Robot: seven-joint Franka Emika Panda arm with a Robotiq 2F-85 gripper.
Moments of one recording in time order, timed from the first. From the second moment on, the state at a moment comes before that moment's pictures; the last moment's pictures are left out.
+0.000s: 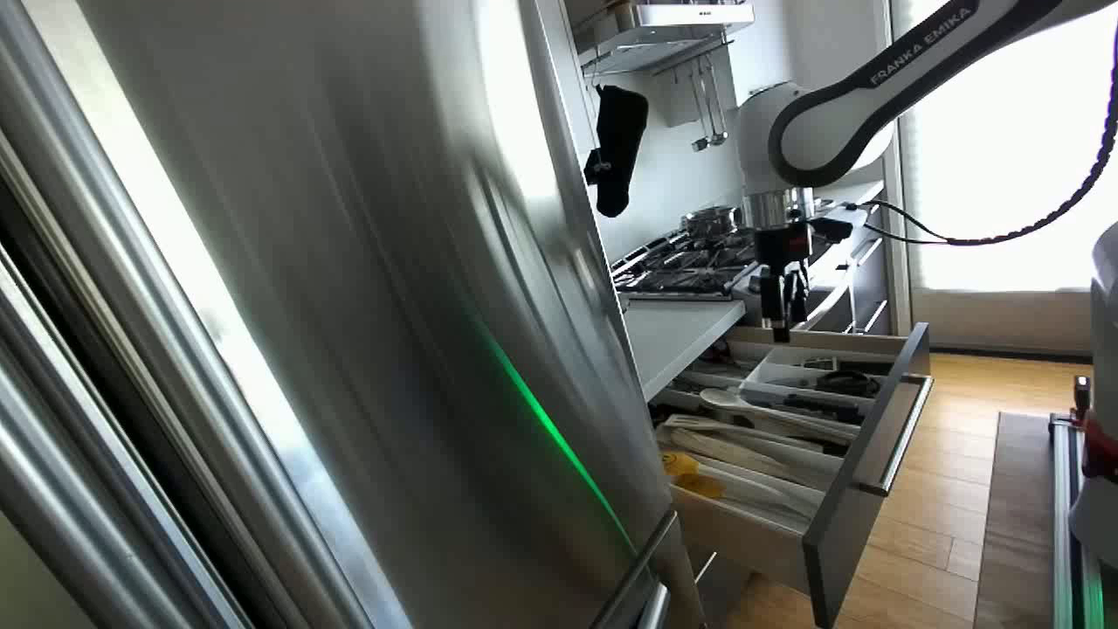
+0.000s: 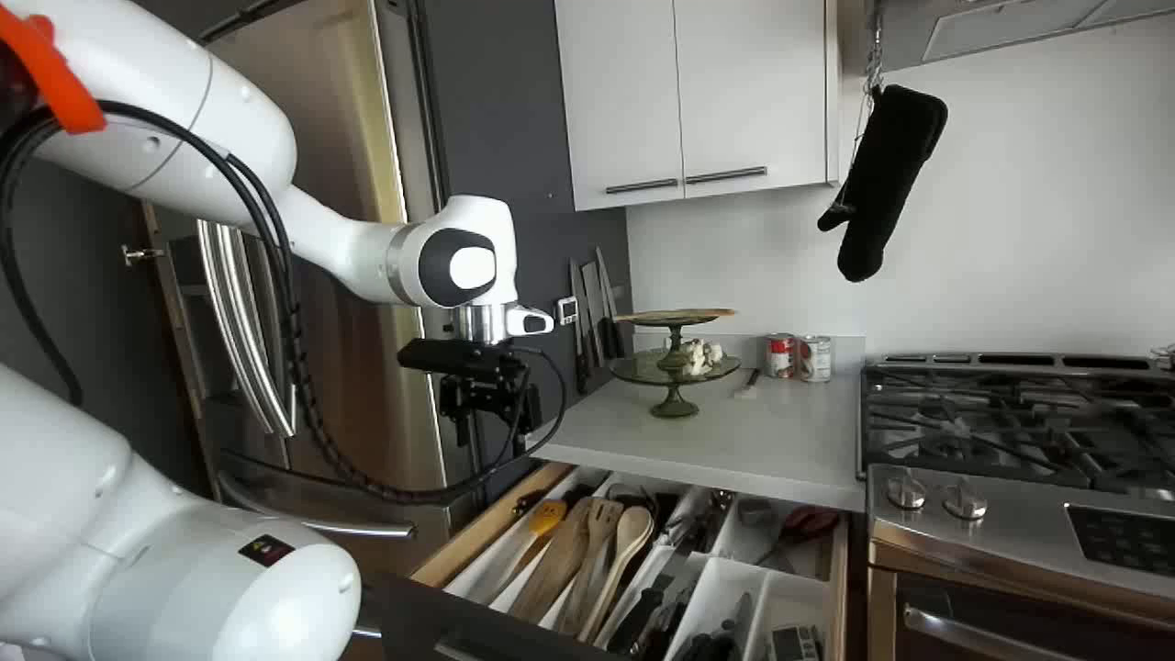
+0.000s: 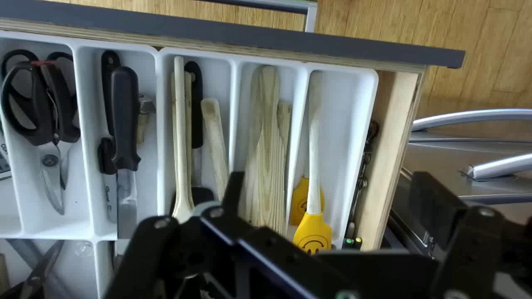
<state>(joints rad) 0.07 -0.61 -0.02 -2.64 0.08 2.05 -0.09</state>
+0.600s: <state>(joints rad) 0.02 -0.59 -0.03 -2.69 0.04 2.05 -0.09</state>
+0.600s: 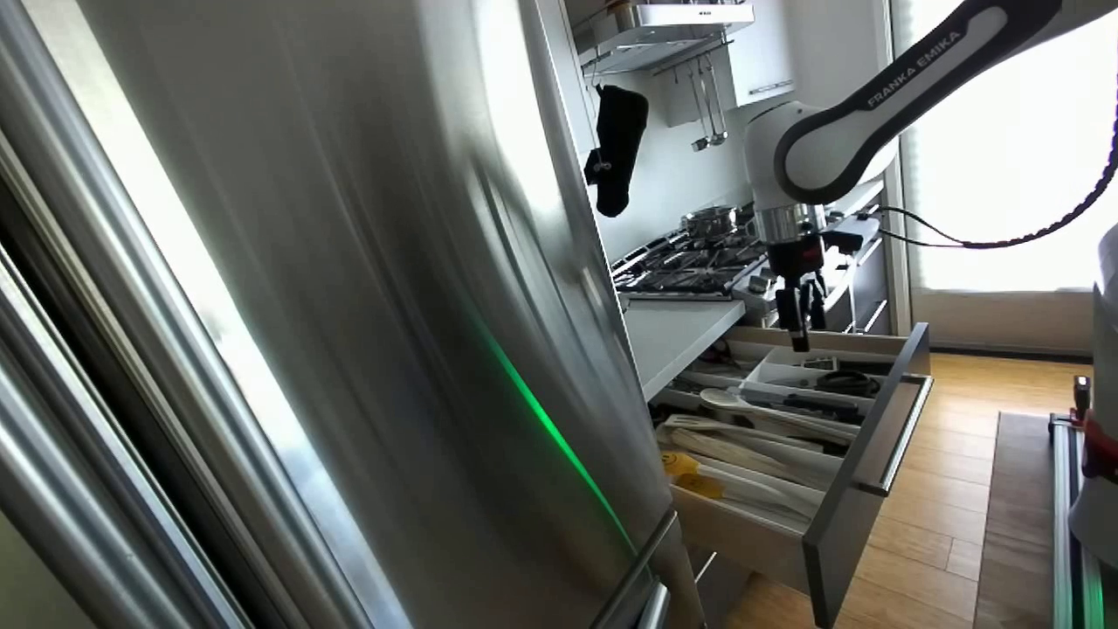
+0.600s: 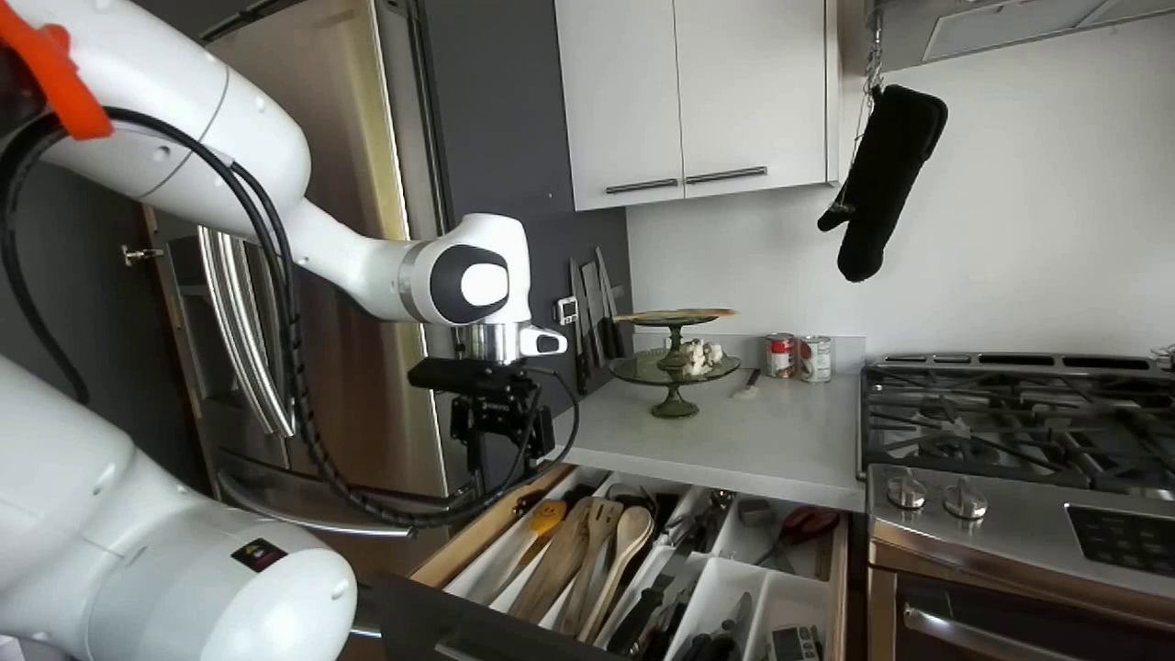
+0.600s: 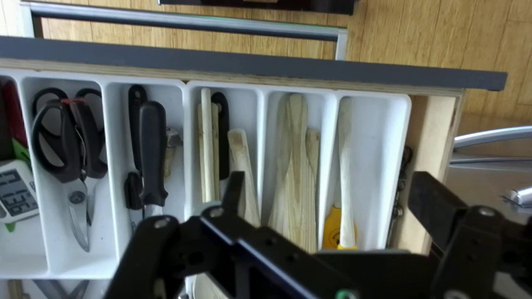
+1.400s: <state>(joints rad) -0.18 -0.40 -0.12 -2.75 -0.18 2.12 -0.09</state>
